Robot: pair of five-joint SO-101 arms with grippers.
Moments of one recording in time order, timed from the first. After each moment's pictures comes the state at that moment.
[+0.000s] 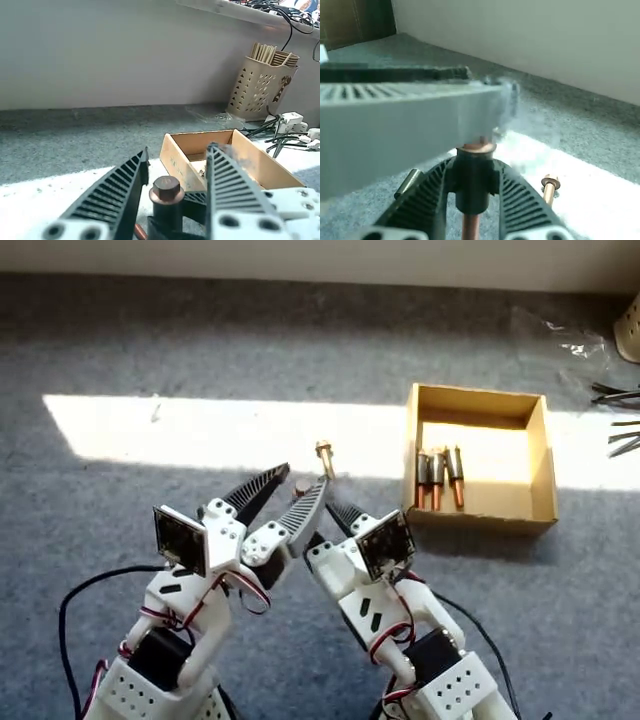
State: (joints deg) left arm 25.4 -103.6 91.4 22.0 17.5; right arm -37.0 -92.7 95.5 12.7 2.8
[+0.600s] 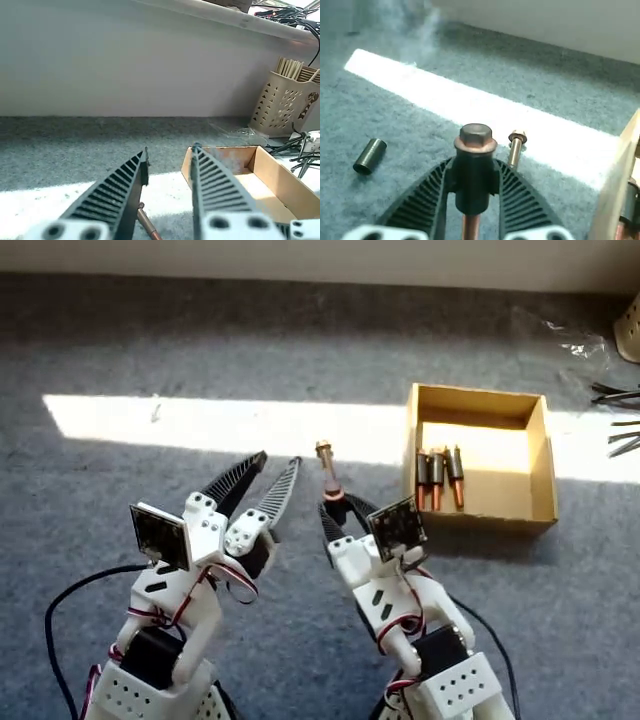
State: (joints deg) left arm 19.5 -103.6 89.4 22.6 17.5; right arm -29.0 -92.7 94.8 23.5 2.8
